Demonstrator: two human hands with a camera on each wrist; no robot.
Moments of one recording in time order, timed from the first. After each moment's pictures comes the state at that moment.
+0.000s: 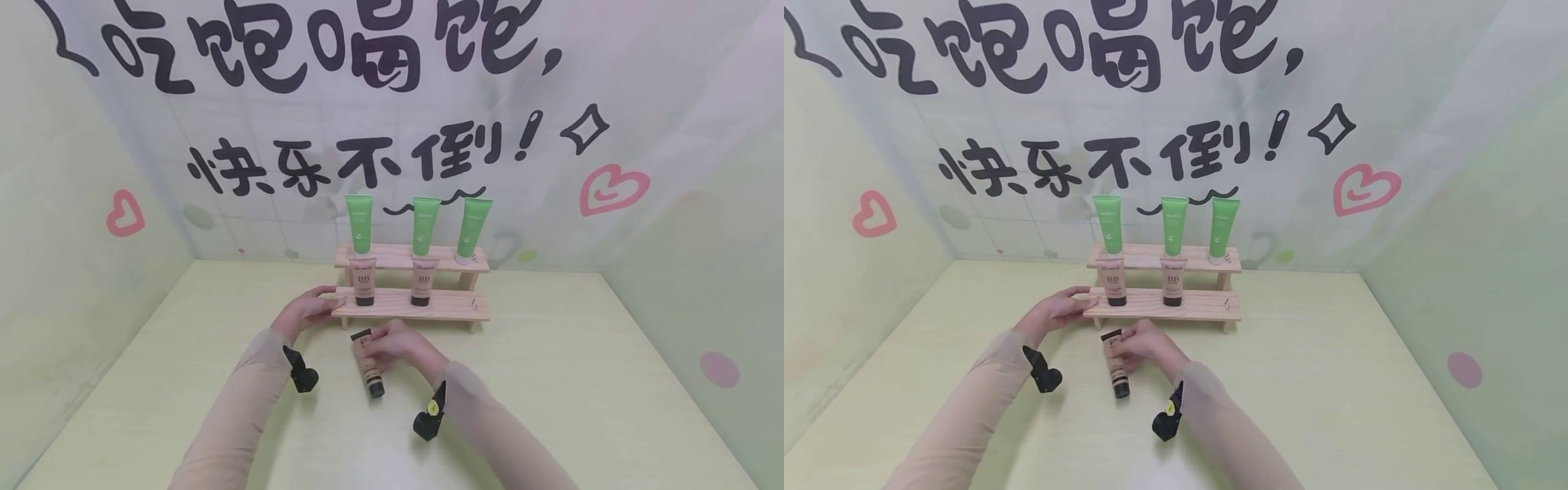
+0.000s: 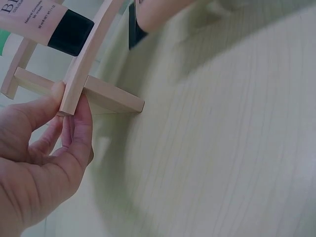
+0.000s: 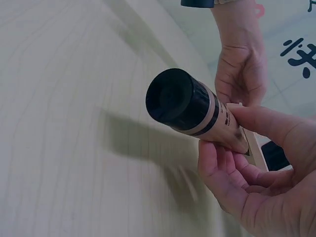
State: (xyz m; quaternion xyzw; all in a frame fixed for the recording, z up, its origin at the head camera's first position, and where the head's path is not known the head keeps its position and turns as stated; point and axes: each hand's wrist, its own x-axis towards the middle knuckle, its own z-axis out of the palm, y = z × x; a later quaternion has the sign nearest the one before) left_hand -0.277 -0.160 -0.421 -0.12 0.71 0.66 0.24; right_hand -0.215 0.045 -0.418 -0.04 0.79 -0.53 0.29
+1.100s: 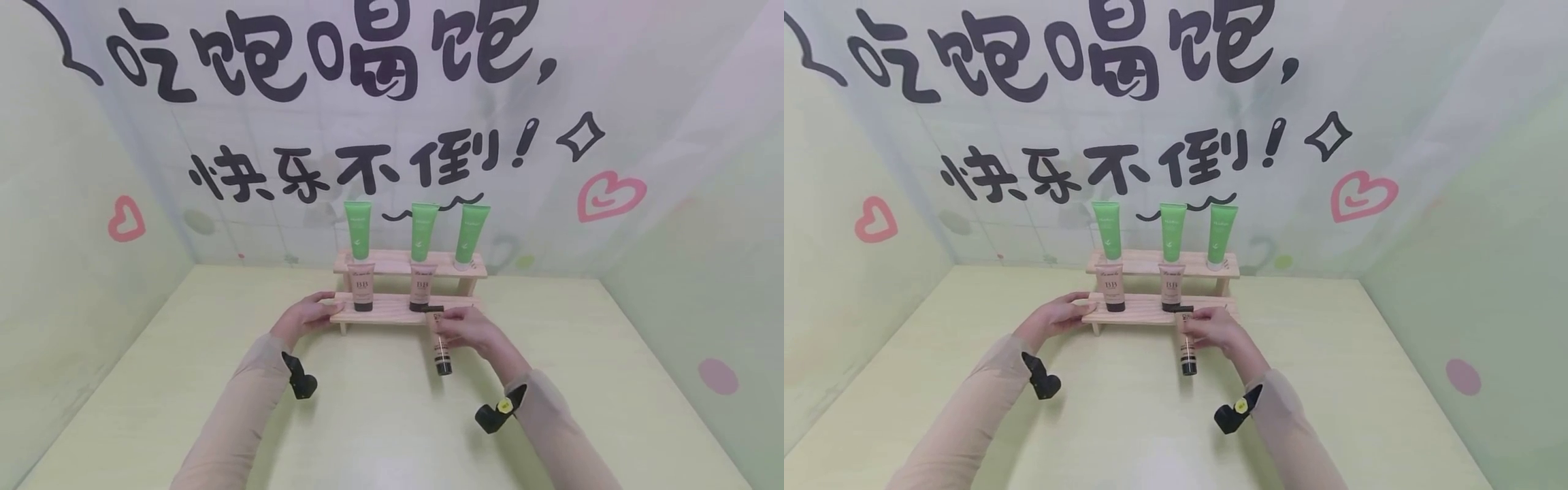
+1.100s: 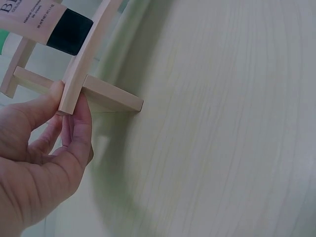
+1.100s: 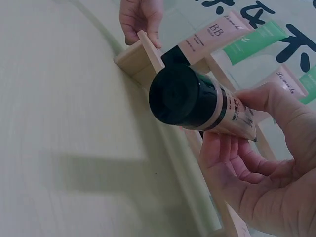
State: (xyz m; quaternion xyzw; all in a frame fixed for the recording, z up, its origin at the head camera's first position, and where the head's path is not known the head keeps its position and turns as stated) left_hand -0.272 -0.160 -0.418 -0.11 0.71 0.66 0.24; right_hand -0.228 0.160 -0.391 -0.02 0.80 -0.57 0.21
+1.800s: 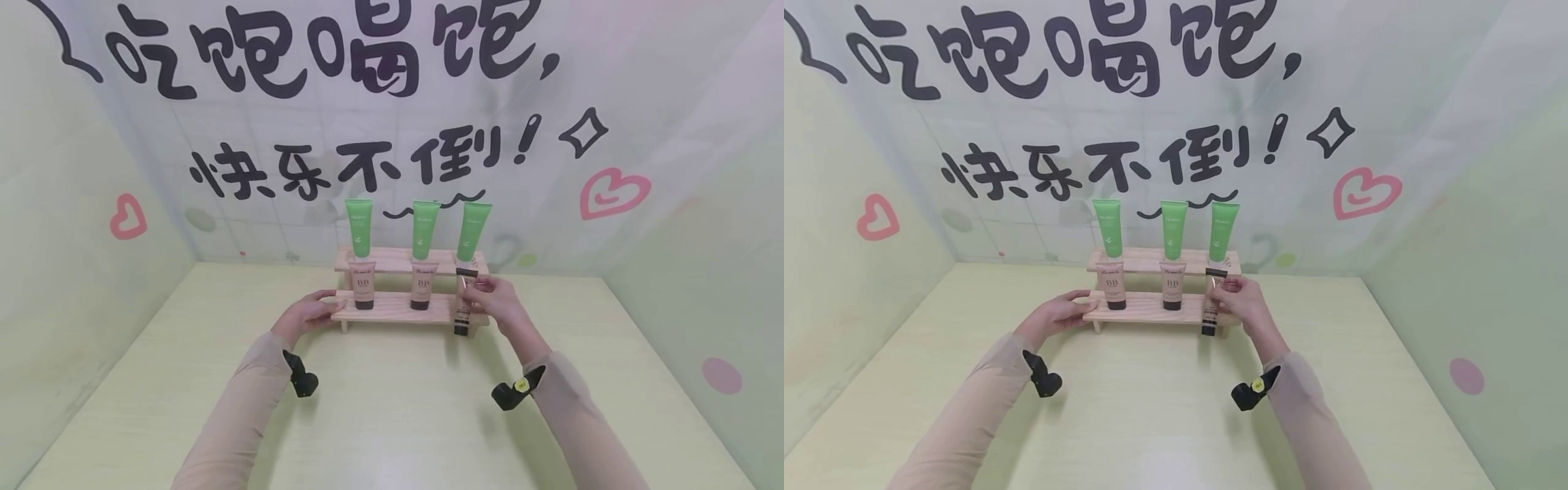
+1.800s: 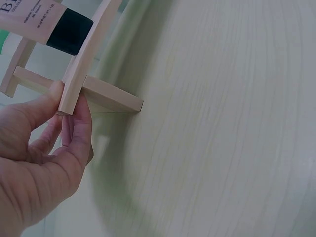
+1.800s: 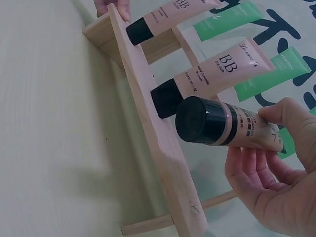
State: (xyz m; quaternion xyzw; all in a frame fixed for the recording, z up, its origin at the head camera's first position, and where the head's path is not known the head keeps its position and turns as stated) left_hand -0.272 -0.159 -0.421 -0.12 0.70 0.66 0.23; right_hand -0.245 0.189 -0.360 0.03 0.80 -0.60 0.08
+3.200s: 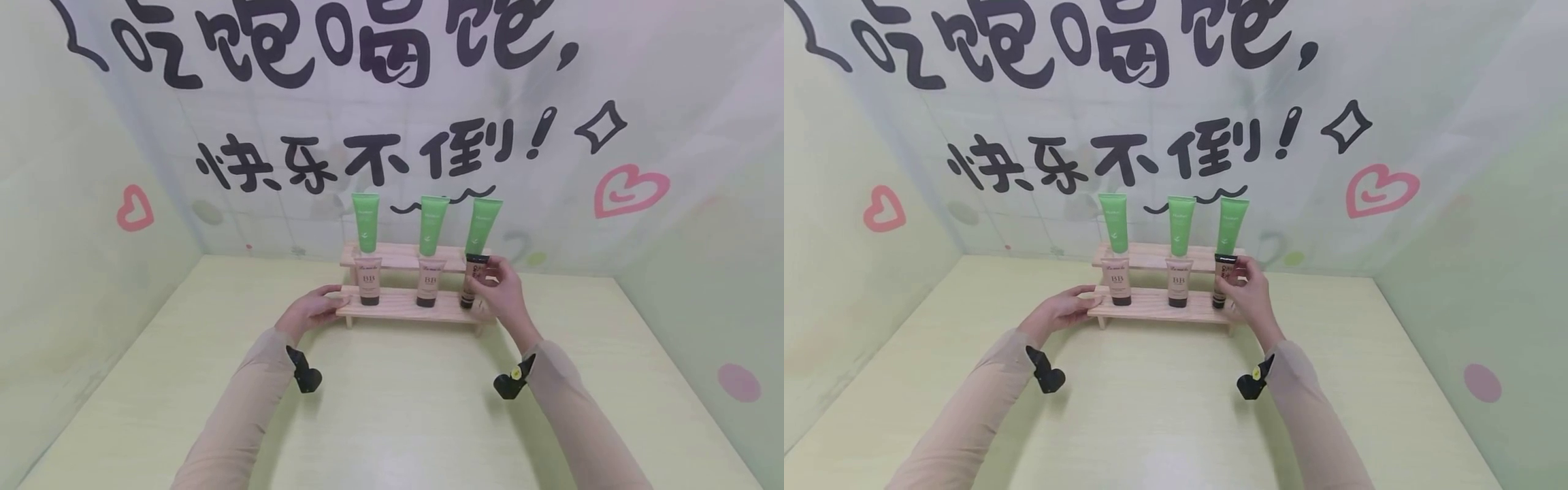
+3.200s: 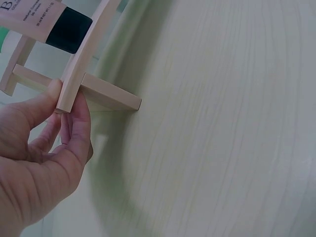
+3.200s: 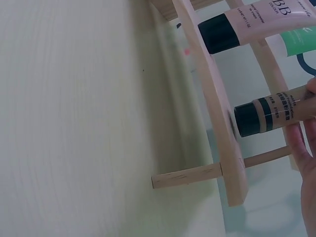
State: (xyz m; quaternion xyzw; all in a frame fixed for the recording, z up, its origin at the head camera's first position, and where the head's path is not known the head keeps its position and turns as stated) left_hand -0.275 -0.162 -0.423 -0.12 0.69 0.68 0.24; right_hand -0.273 0.191 -0.394 -0.07 0.80 -0.59 -0.11
